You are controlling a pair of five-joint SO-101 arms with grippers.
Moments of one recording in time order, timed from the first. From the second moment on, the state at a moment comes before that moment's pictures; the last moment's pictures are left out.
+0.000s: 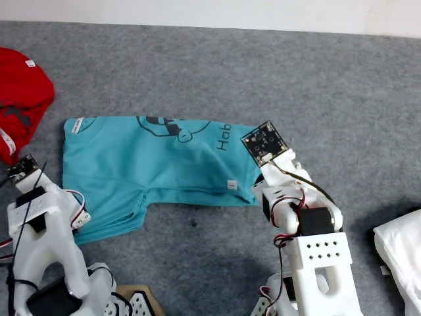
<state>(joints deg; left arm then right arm) -38.1 -25.0 61.8 55.7 11.9 -12.7 -57.7 59.6 53.2 29.1</state>
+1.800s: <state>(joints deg) -44.4 -42.4 60.9 77.8 5.4 -13.1 -57.7 59.6 53.1 21.5</state>
